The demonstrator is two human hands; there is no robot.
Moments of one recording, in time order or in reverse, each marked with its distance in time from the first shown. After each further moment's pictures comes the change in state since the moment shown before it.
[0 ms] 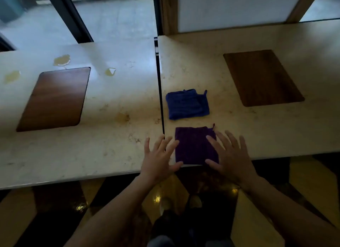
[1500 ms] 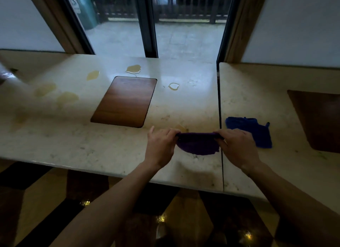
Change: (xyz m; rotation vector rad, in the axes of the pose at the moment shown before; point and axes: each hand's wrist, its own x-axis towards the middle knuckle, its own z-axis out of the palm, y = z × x) left_hand -0.042 -0.173 -0.105 -0.174 0.455 -0.230; right_hand 0.136 -0.181 -0.073 0.179 0.364 -0.223
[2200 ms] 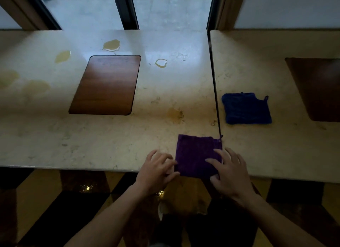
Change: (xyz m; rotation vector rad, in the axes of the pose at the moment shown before) left_hand -0.090 -0.056 0.074 0.088 -0.431 0.265; right_hand -0.111 -0.023 0.070 -0.049 -0.456 0.219
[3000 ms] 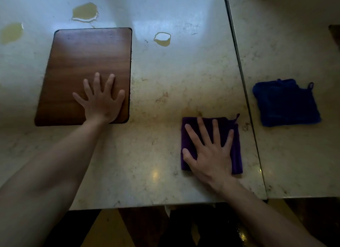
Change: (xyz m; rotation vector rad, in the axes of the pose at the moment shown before) left_hand 0.161 -0.282 -0.038 0.045 0.056 -0.703; right_hand 0.152 -0.102 0.056 -0.032 0.067 0.111
